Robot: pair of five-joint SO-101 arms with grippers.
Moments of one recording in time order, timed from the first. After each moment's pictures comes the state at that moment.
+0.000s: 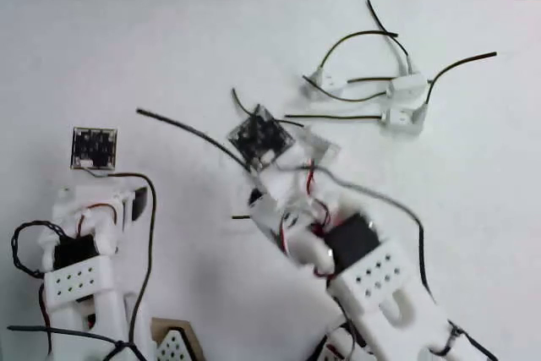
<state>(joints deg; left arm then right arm) -26.2 -58.9 81.9 36.0 -21.3 -38.4 -53.2 50.9 59.3 9.2</state>
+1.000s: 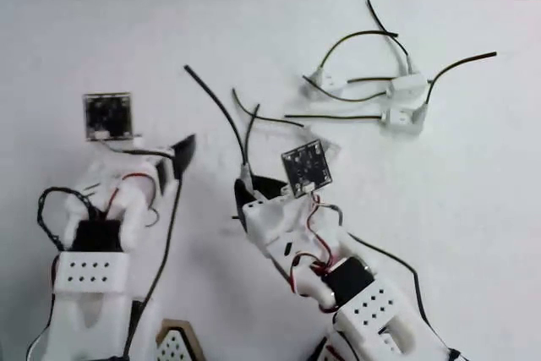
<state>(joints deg) -4.3 -58.9 69.4 36.0 2.1 -40.1 -67.6 81.1 23.3 -13.5</state>
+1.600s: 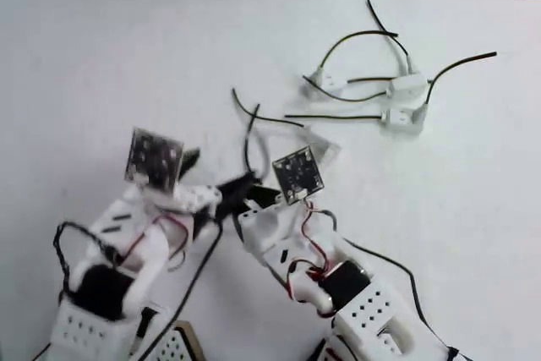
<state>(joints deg) 16.9 -85.3 69.9 52.5 1.1 -42.8 -67.8 83.0 23.3 -13.5</state>
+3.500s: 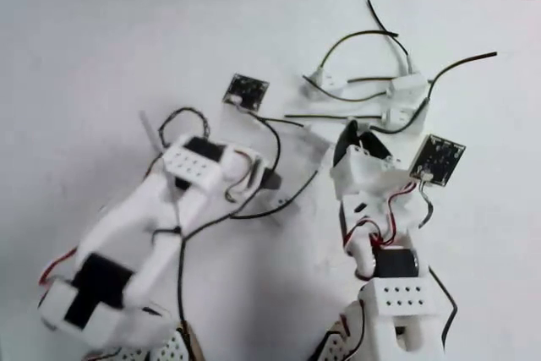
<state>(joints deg) 19.2 -1.7 35.6 47.2 7.5 -5.5 -67.8 83.0 10.6 -23.8</state>
